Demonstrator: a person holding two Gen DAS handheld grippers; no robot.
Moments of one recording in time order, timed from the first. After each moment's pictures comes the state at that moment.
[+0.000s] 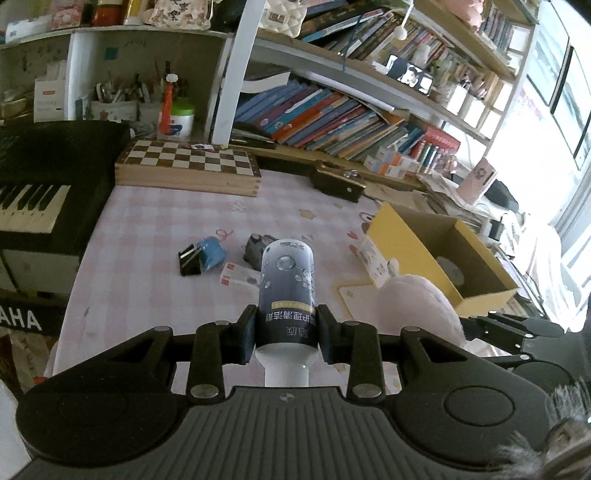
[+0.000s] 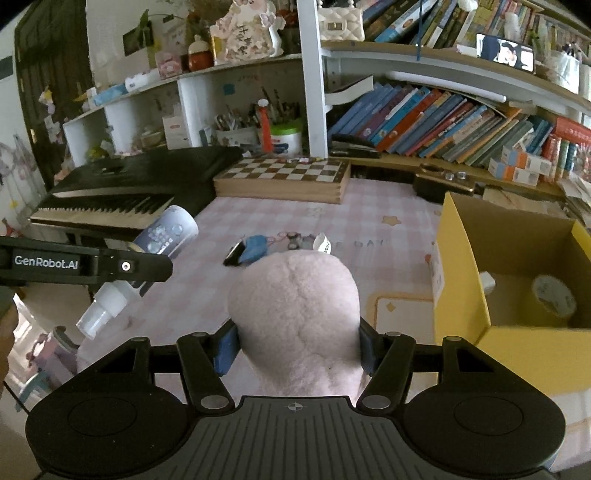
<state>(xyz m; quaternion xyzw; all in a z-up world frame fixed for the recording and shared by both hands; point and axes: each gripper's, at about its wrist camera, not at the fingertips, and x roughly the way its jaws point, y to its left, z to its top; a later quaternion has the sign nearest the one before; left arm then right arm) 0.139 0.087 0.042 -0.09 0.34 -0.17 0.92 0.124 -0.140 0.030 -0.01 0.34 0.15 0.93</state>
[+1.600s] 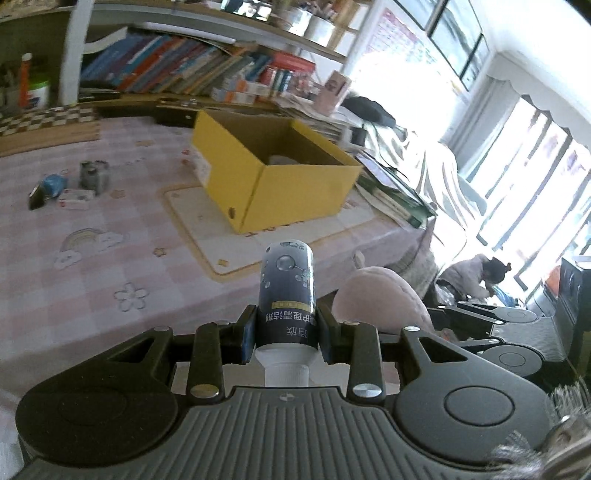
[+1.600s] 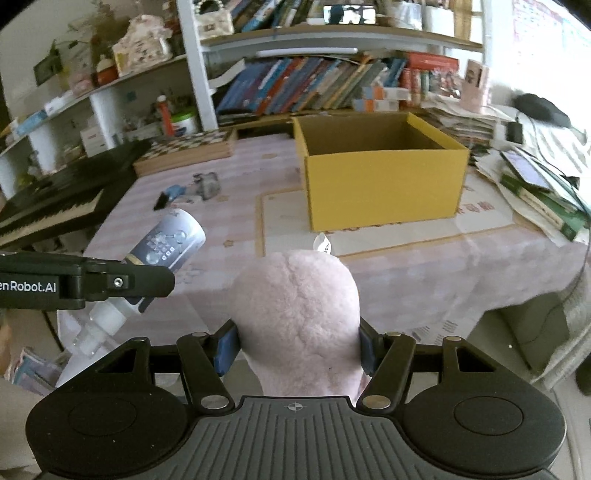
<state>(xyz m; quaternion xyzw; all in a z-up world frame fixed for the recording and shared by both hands) 0.017 -0.006 0.025 -0.03 0.38 -0.37 0.85 -0.053 -0.209 0.016 0.07 0.37 -0.02 0.93</state>
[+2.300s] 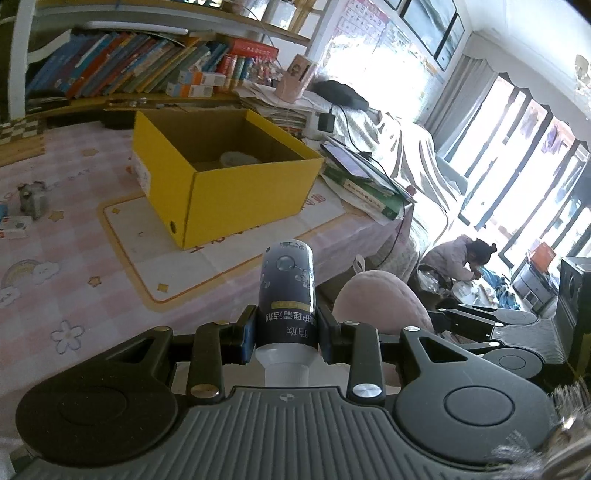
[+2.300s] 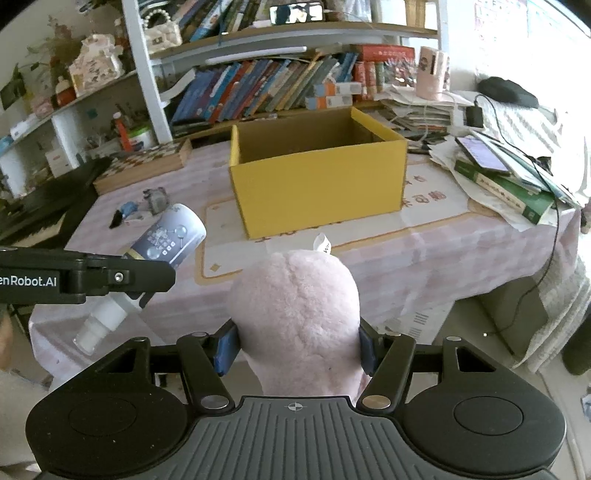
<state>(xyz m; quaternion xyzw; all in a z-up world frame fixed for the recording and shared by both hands) 0.038 -0.081 0.028 -0.01 0.38 -0.41 0.83 -0.055 -0.273 0.017 0.09 0.37 -0.07 0.92</state>
